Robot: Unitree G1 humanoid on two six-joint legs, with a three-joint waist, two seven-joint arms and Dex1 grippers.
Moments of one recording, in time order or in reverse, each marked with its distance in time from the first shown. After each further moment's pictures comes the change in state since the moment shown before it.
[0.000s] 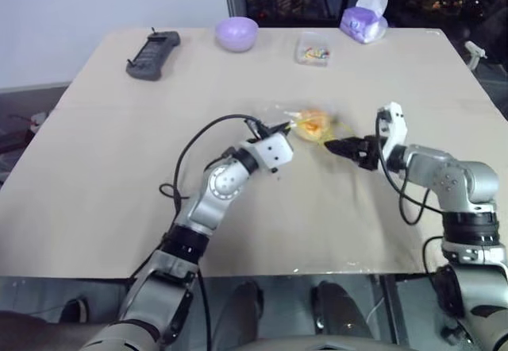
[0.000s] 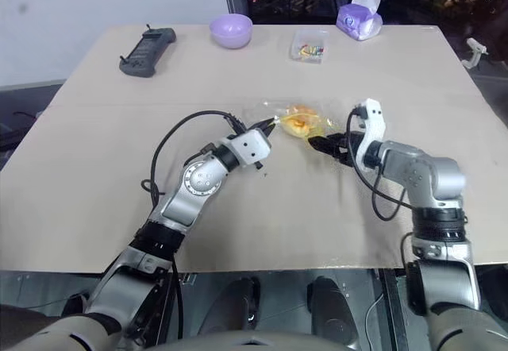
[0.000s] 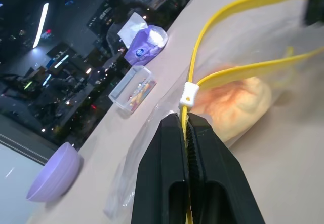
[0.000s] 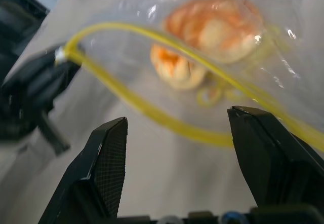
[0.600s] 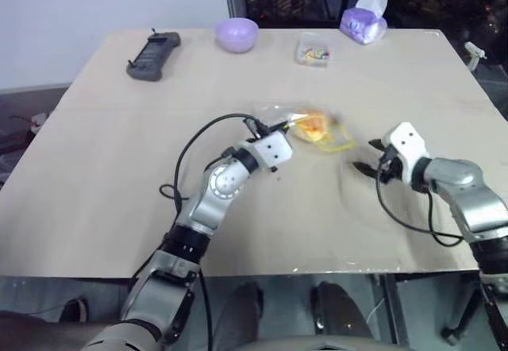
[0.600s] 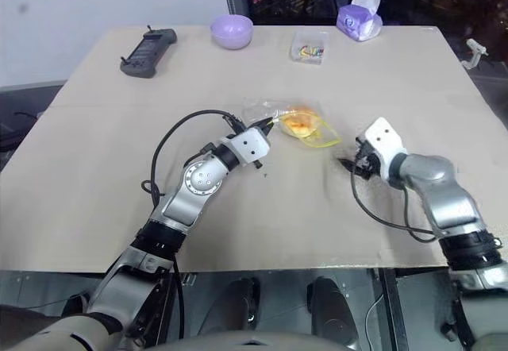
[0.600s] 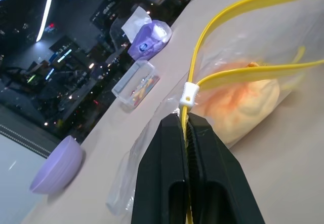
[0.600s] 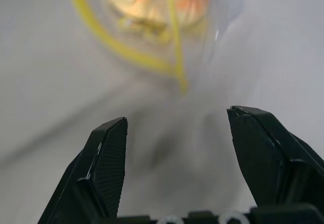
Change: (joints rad) left arm 0.002 -0.005 0.008 0.007 0.000 0.014 0.001; right arm 0.086 -0.189 0.254 0.090 -0.546 -0.715 0.107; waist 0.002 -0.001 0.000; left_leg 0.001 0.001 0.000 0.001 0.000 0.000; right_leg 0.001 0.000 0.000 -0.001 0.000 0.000
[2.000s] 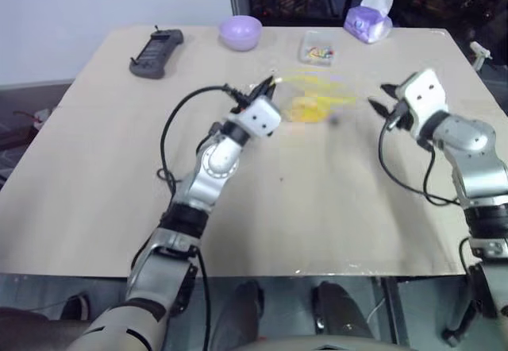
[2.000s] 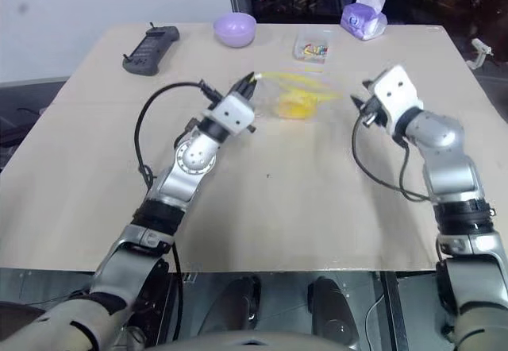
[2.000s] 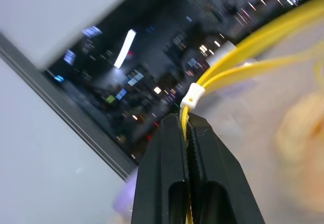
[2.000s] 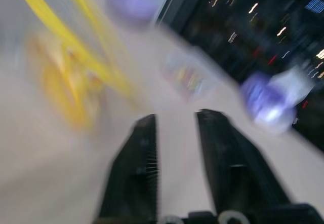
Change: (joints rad) left arm -0.131 0.004 0.076 0.143 -0.008 -0.180 0.194; right arm -0.135 0.017 -0.103 0.055 -0.105 -0.127 -0.034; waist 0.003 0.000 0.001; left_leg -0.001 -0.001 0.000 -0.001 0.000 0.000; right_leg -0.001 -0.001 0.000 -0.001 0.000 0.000
